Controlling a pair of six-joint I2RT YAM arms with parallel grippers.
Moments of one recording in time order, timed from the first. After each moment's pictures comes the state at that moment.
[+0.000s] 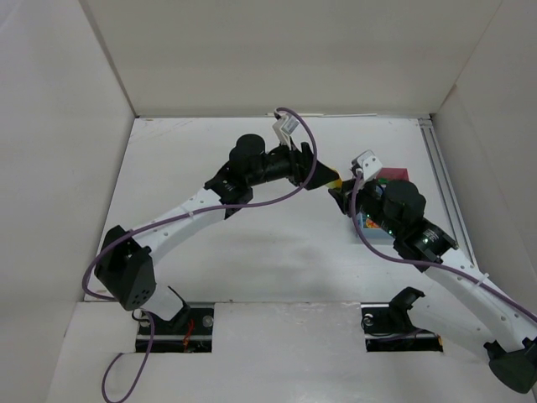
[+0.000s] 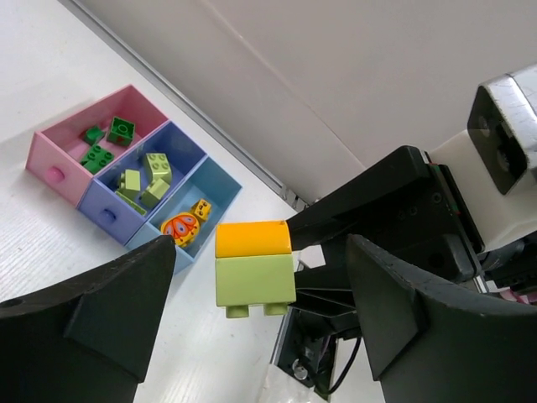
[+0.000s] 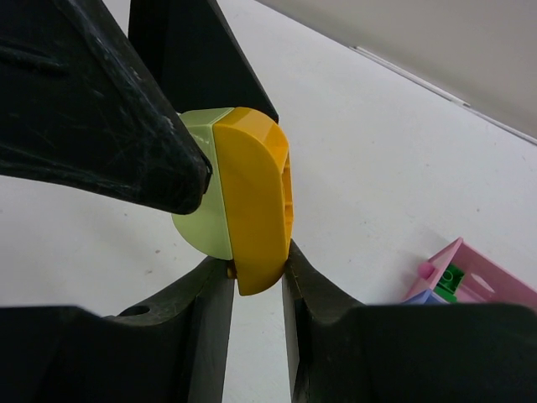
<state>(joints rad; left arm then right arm) -0.75 1.48 1.20 0.27 0.51 -0.67 0.63 0.83 0.82 -0.15 -0.01 -0.05</state>
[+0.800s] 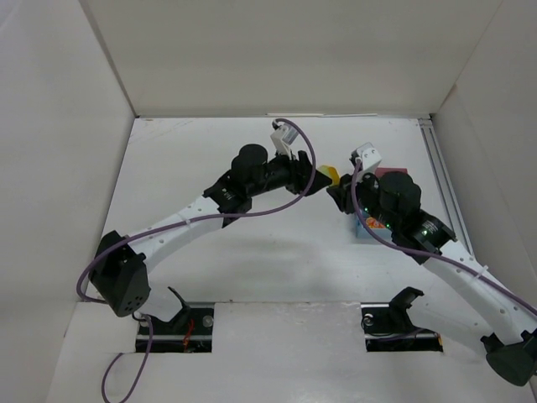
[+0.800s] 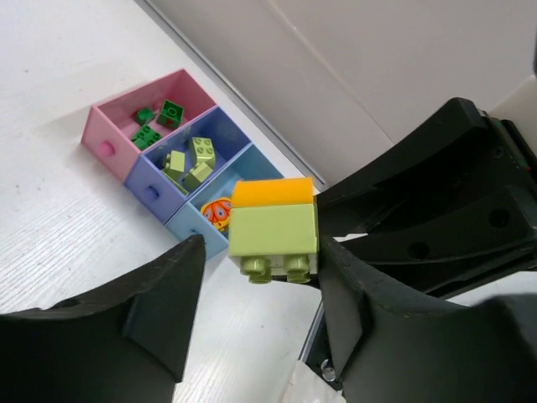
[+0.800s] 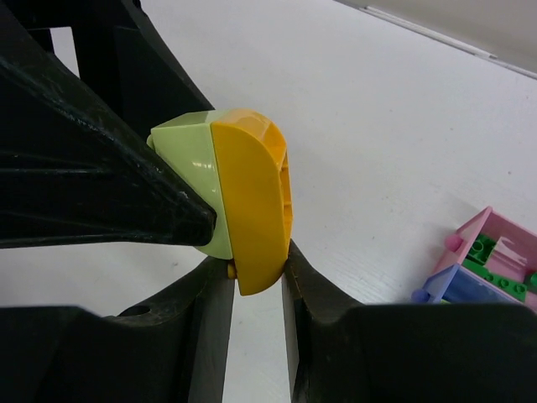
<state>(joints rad) -0.79 1.43 1.13 0.20 0.35 -0.59 0.63 0.89 0.91 -0.26 0.01 0.07</state>
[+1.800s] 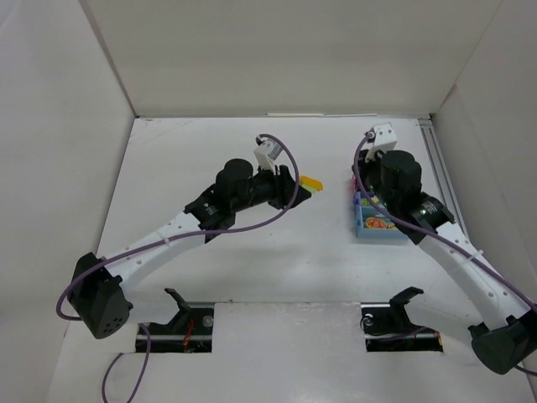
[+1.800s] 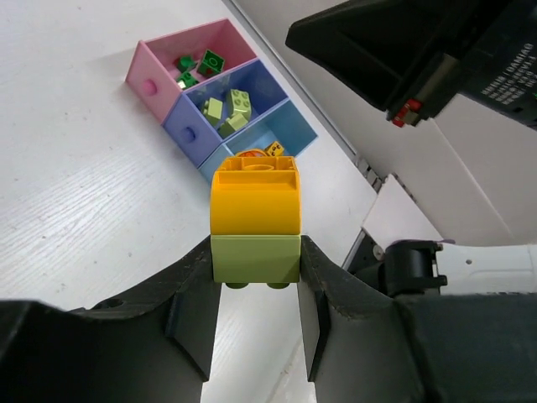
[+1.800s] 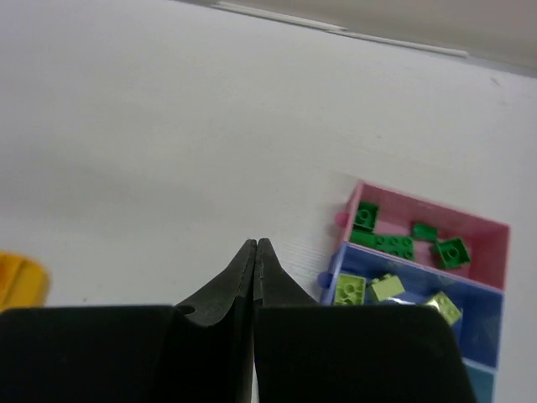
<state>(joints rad) -0.79 1.25 0.98 0.07 0.28 -0.57 0.50 1.03 1.03 -0.33 0.28 0.10</state>
